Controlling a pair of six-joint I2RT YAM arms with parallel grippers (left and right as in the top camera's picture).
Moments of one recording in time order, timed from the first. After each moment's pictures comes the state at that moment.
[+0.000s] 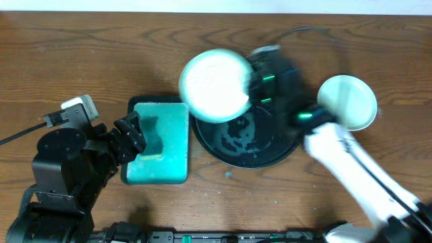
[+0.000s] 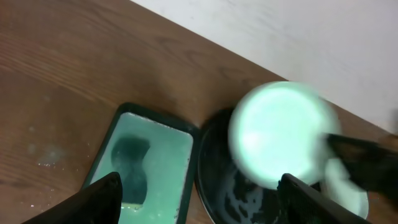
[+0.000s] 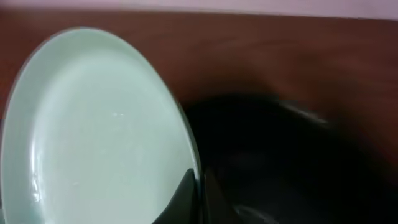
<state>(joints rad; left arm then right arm) -0.16 0.77 1.23 -1.02 -0.02 -0.54 0.40 1.45 1.10 -0.27 0.01 0.32</state>
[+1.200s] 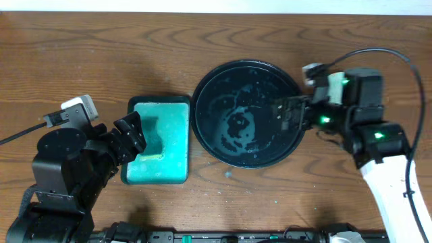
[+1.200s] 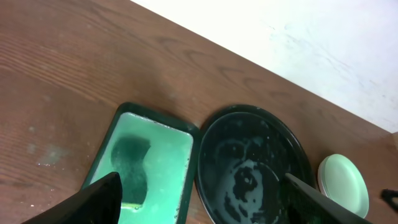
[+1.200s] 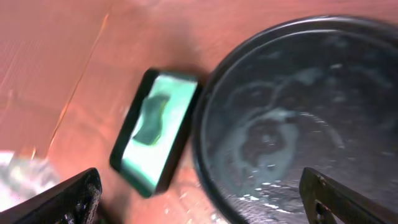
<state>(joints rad) -0.16 0.77 1.23 -1.02 -0.02 -0.54 0.16 1.19 1.10 -0.70 -0.65 0.23</state>
